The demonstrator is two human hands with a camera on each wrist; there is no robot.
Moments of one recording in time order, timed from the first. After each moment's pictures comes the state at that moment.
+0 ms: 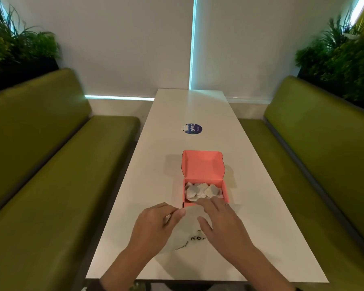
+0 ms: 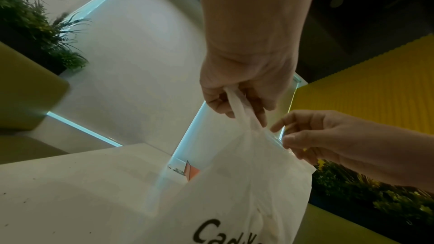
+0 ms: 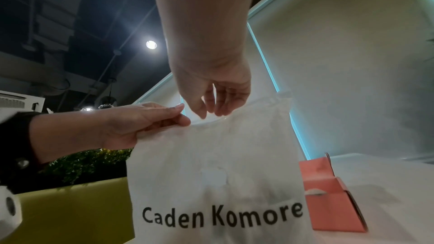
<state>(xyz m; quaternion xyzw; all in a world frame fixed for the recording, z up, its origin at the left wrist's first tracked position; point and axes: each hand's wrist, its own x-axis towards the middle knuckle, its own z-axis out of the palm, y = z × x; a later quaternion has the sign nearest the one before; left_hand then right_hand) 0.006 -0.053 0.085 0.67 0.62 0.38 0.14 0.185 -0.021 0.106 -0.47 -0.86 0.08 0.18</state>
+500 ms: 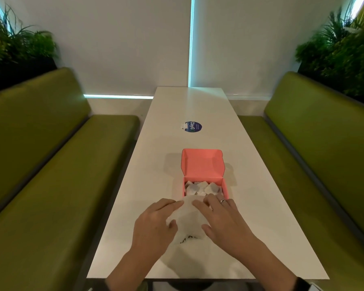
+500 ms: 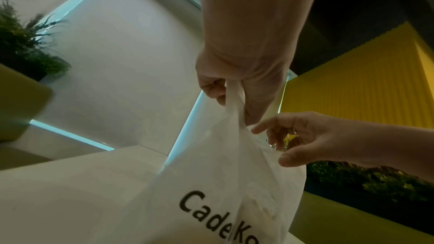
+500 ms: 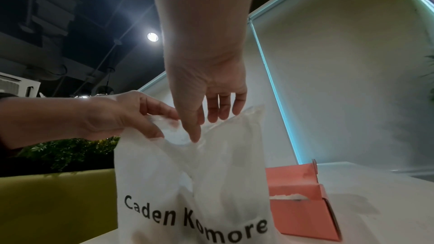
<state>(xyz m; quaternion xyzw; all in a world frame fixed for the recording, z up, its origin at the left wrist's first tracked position) 0.011 -0.055 0.082 0.70 0.63 0.33 0.07 0.193 -0.008 0.096 -0.43 -0.90 -0.03 0.07</state>
